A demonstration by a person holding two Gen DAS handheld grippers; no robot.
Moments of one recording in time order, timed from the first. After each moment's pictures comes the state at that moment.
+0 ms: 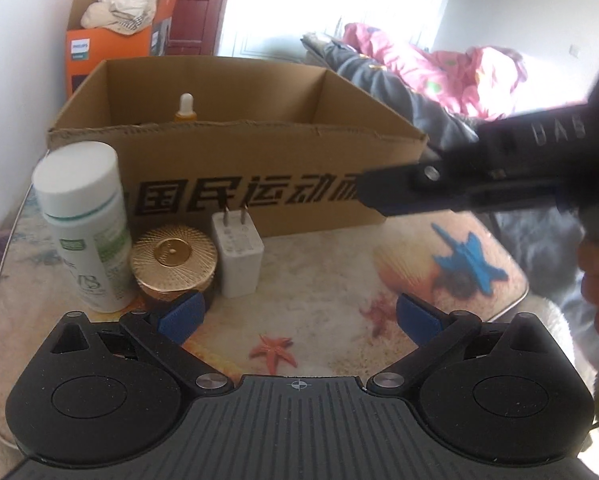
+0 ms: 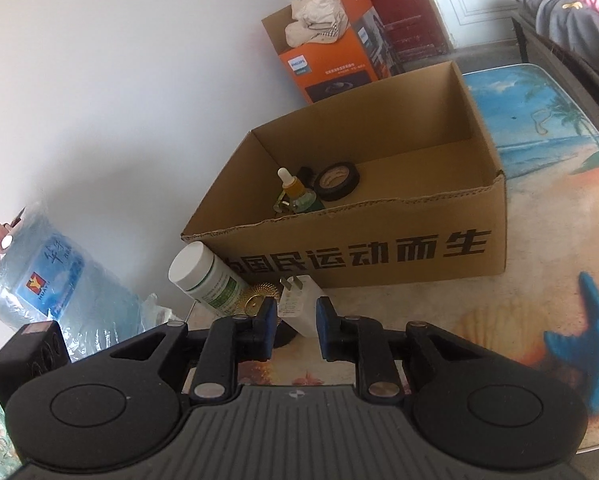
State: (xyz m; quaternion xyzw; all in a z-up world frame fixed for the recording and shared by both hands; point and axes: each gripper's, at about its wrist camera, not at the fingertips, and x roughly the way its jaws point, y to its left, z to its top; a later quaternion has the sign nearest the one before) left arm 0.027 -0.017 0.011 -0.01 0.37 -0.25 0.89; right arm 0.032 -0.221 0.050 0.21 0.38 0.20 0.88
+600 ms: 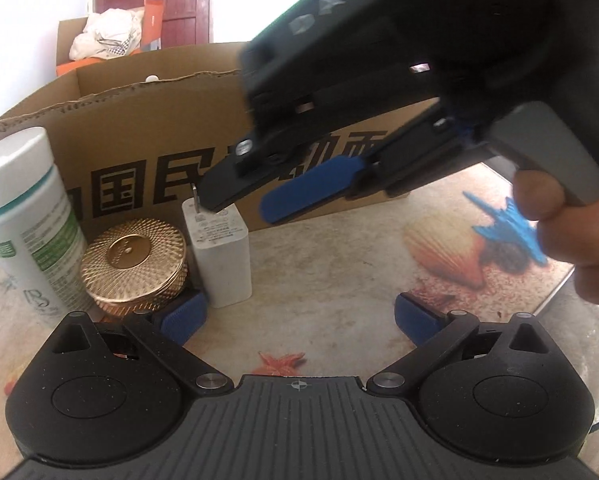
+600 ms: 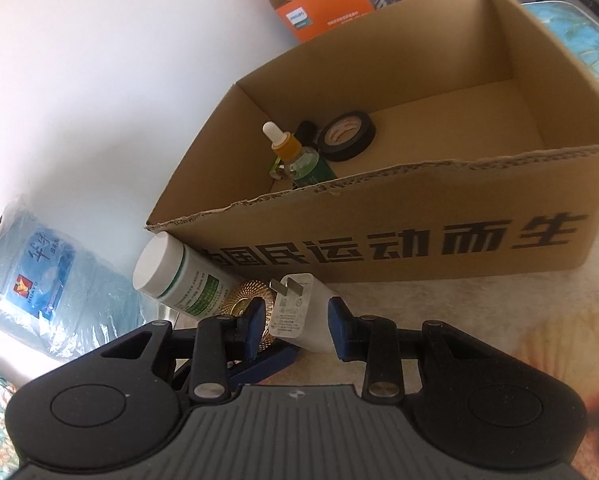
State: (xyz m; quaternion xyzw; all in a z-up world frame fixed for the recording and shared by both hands) left arm 0.040 -0.044 -0.033 0.06 0.34 -0.24 0.91; right arm 0.096 -0.194 0.001 0.23 0.44 0.23 0.84
